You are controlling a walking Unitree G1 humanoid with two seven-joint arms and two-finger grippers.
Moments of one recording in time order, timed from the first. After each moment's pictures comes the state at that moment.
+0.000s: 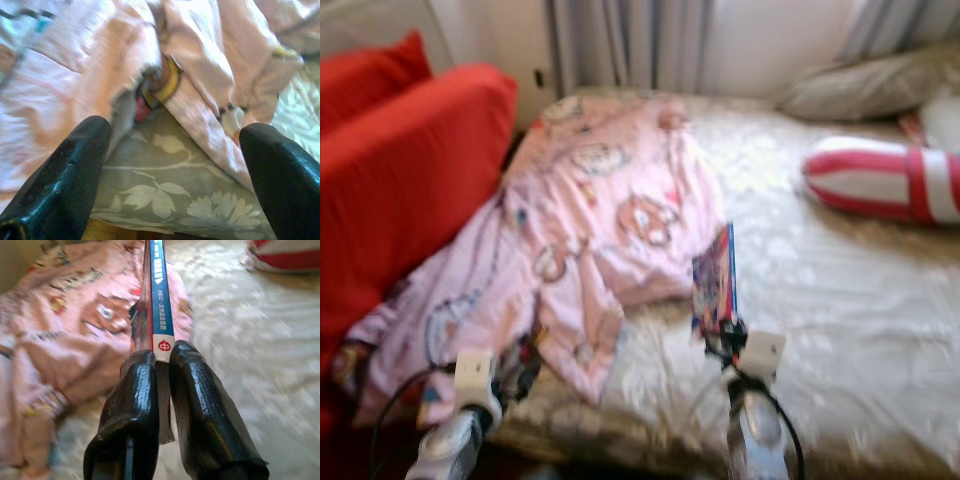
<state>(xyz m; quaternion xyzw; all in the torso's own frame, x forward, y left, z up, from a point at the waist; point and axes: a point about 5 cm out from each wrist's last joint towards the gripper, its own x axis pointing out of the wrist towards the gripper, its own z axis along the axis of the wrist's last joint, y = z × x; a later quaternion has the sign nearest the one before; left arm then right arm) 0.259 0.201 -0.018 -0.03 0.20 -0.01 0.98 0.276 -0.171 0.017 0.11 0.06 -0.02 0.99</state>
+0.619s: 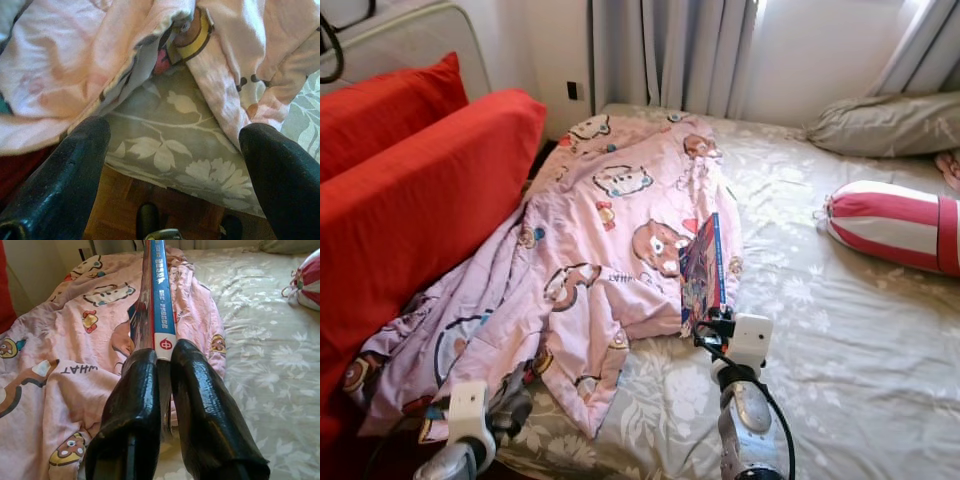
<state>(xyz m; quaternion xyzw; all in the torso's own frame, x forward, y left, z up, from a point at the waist) 0.226 0.208 -0.049 -0.05 0.31 0.03 0.95 0.285 -0.161 0.023 0.10 0.06 -0.01 0.99</state>
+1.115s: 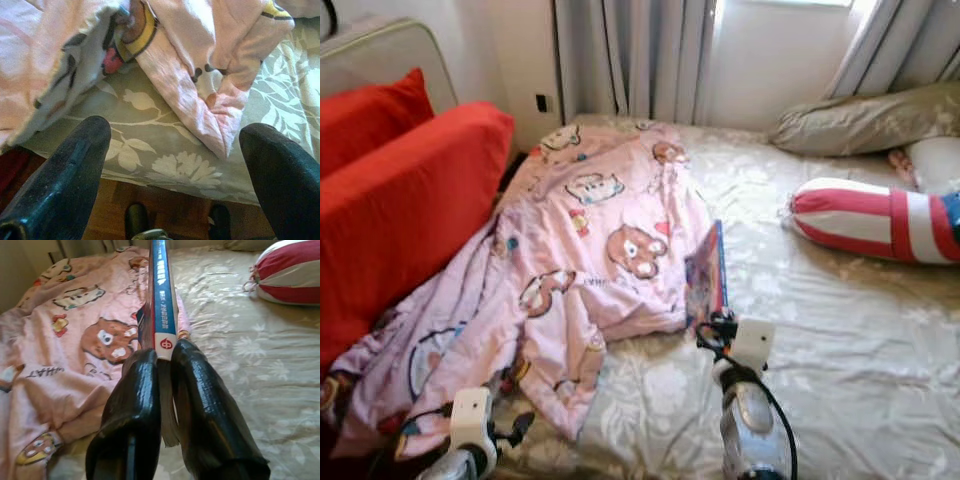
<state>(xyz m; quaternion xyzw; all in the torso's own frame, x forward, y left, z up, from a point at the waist) 0.220 0.206 -0.053 -0.05 0.32 0.01 0.95 0.284 -0.163 0.019 0.10 0.08 -0.02 0.99</state>
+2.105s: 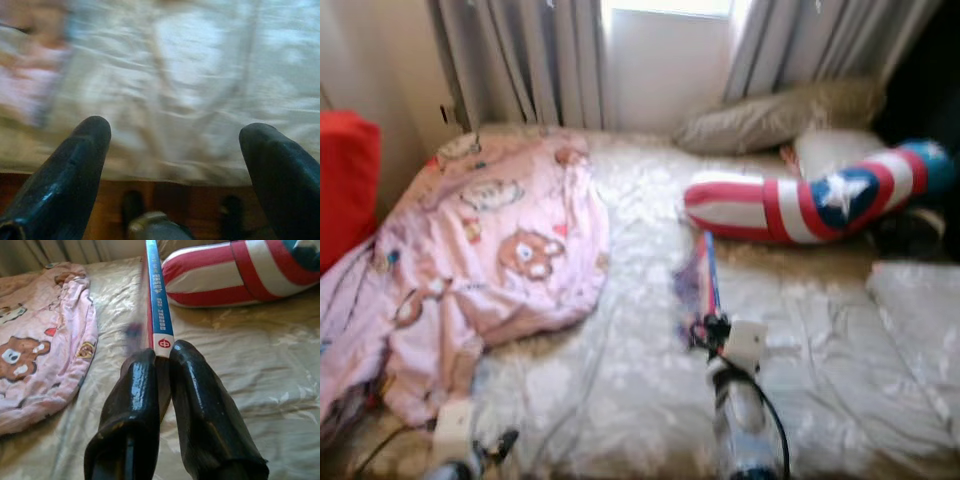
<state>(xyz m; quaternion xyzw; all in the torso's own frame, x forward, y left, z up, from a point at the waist) 0.207 0.210 -0.061 -0.04 0.34 0.02 0.94 0.284 -0.159 0.015 0.12 0.09 -0.01 0.99</state>
